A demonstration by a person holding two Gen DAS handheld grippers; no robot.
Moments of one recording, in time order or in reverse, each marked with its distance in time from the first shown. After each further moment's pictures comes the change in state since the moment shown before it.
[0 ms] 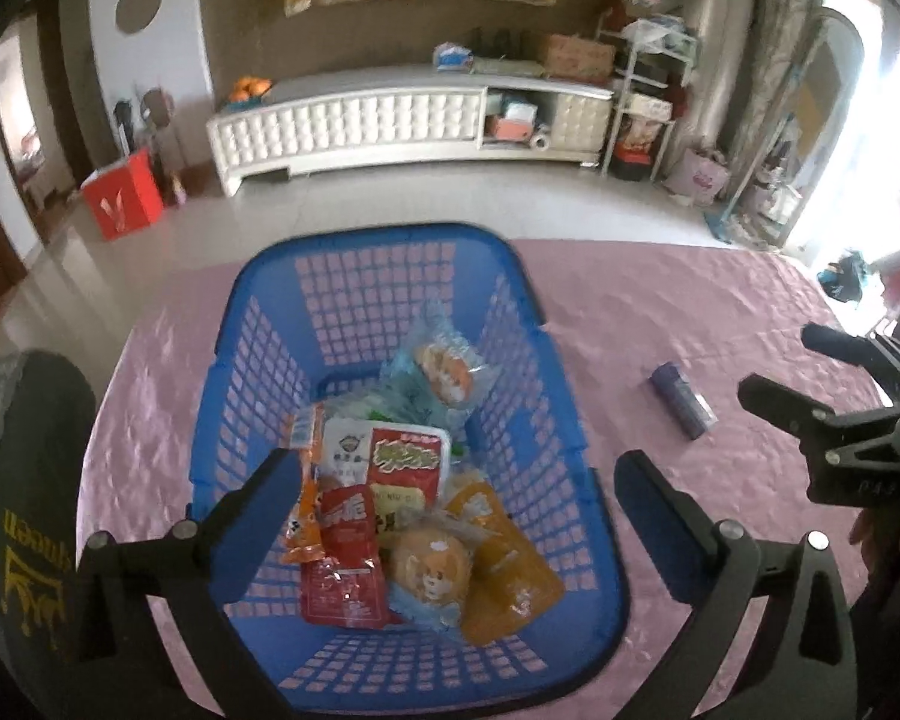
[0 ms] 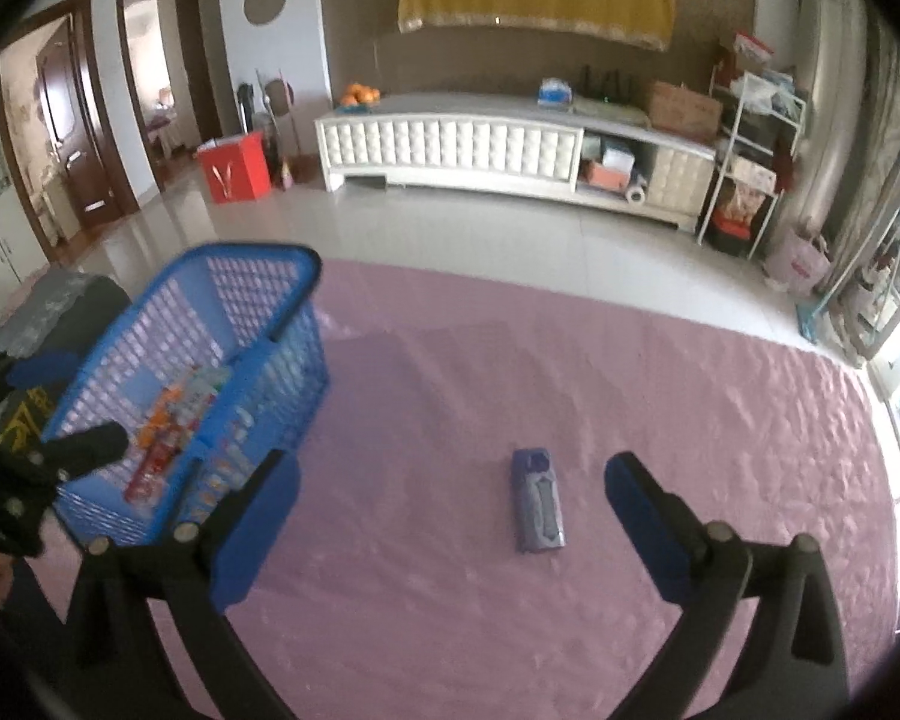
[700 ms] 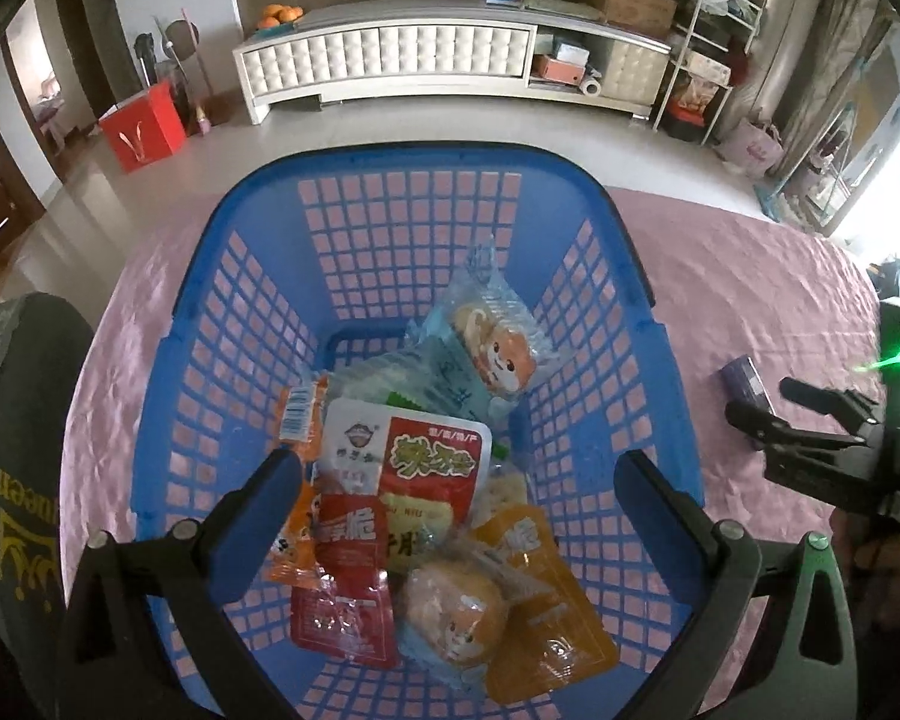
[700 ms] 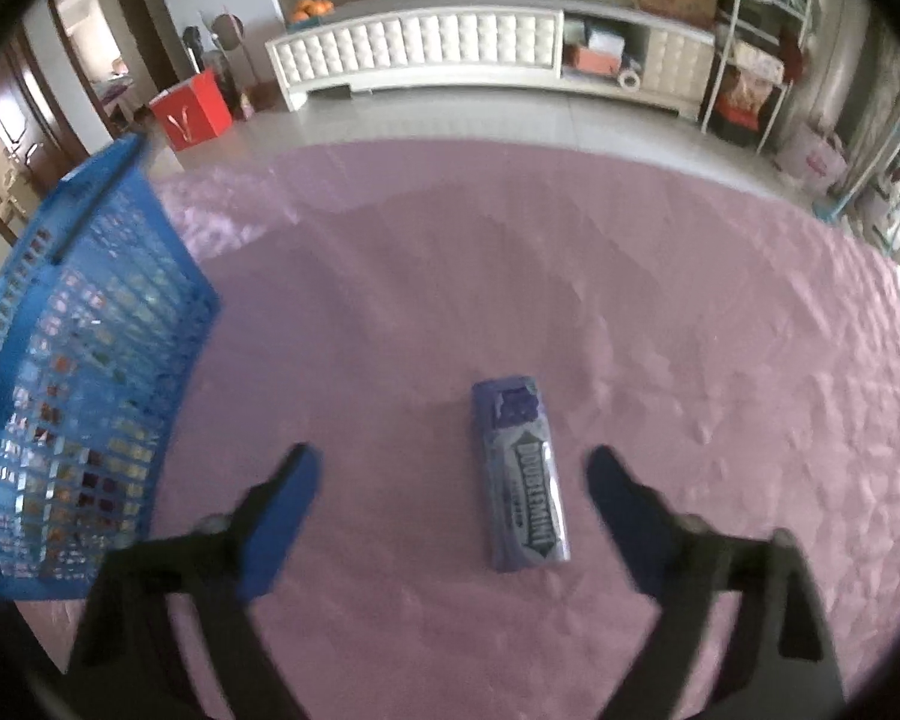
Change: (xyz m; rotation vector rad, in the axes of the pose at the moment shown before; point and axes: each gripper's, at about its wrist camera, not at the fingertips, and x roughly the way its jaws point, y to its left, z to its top) left arm 0.060 0.014 0.015 -0.075 0.155 0.052; right arm 0.107 -0.046 -0.030 0.112 0.243 0.013
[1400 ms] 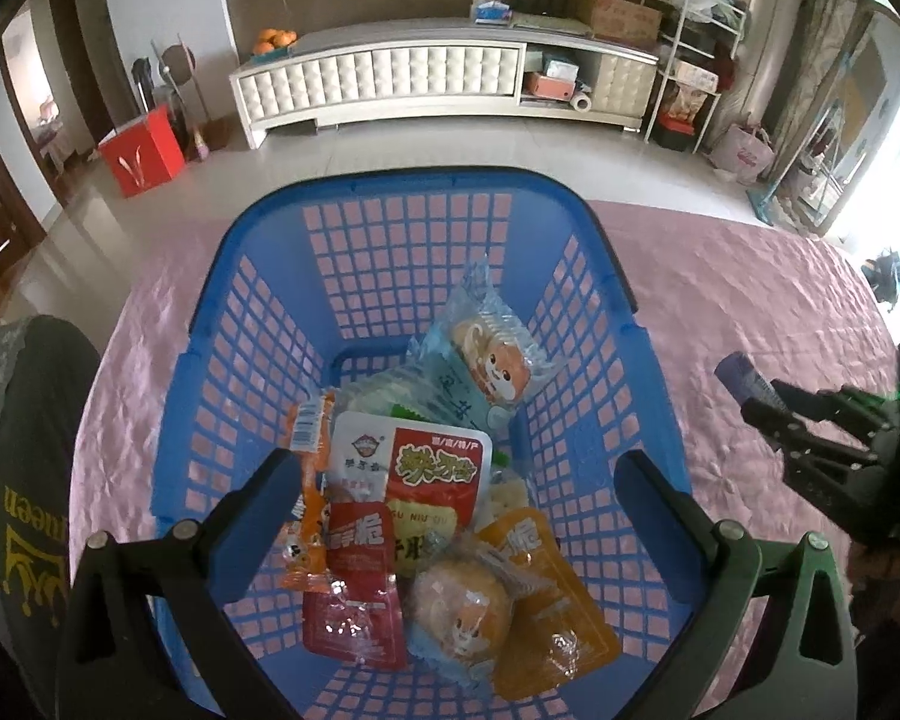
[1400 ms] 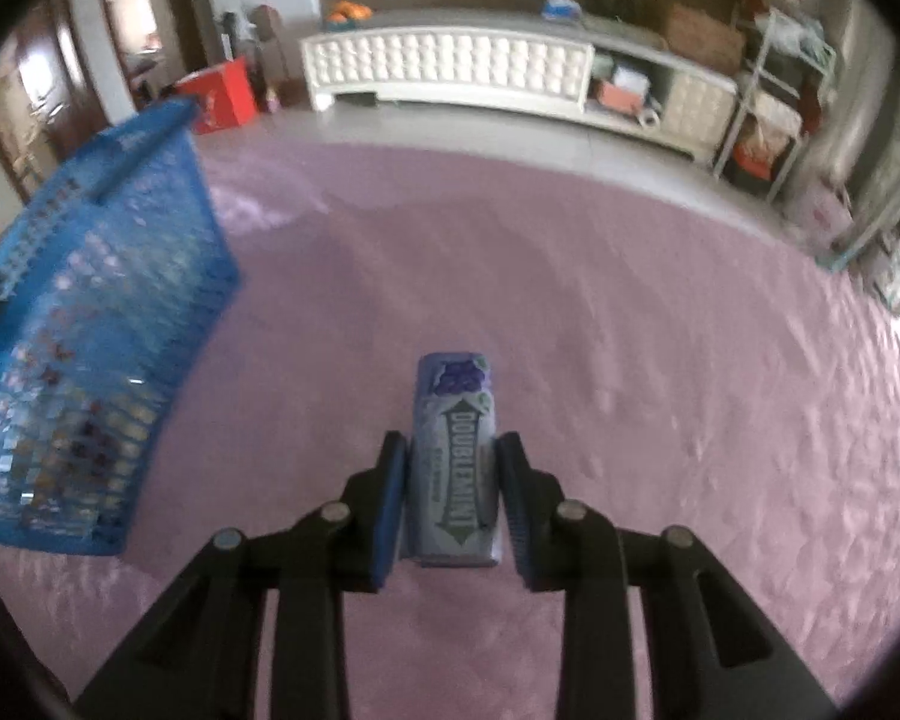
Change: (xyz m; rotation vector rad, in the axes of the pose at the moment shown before) left arm -0.016 -0.001 -0.007 0.040 -0.065 0.005; right arm -0.028 0.021 -0.011 -0.134 -0.078 -0.018
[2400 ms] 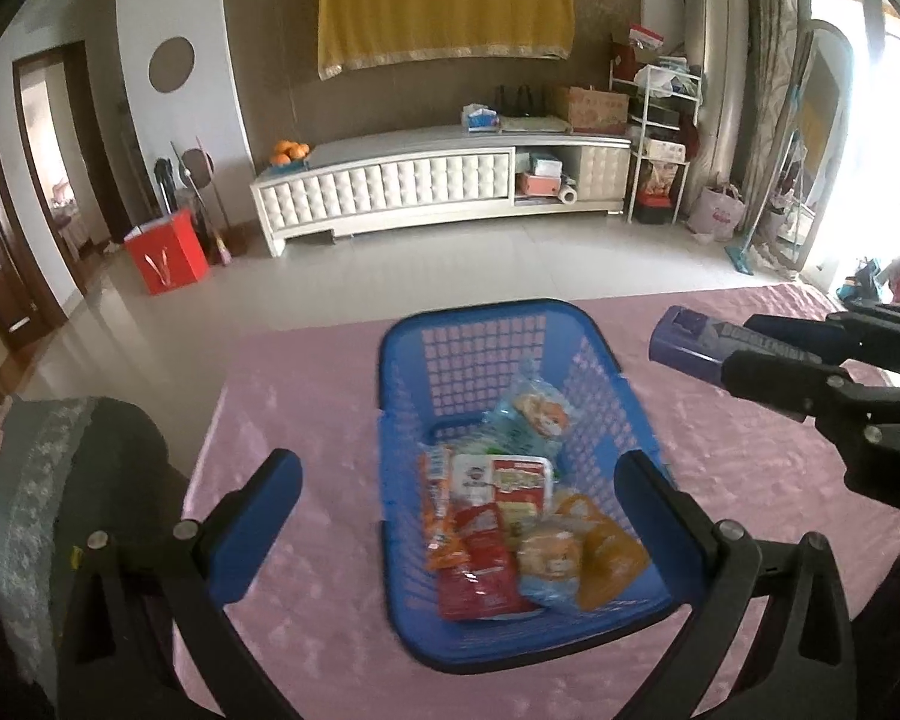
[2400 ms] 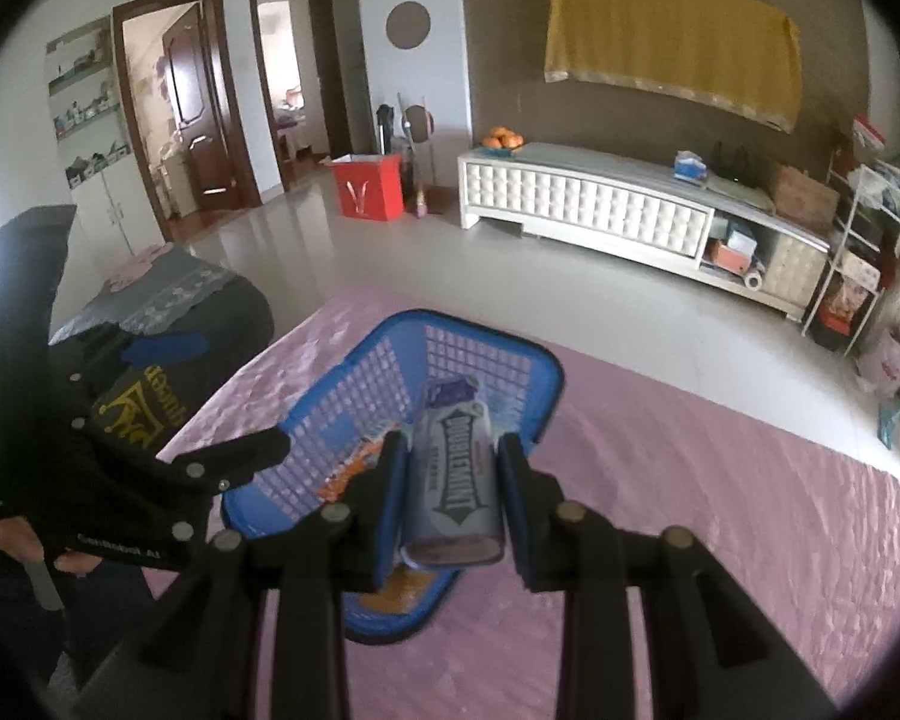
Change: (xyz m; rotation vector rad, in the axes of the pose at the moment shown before) left arm -0.124 0.053 -0.020 0.084 -0.255 0.029; right arm -0.149 0.132 0.060 -0.181 -0.267 0.219
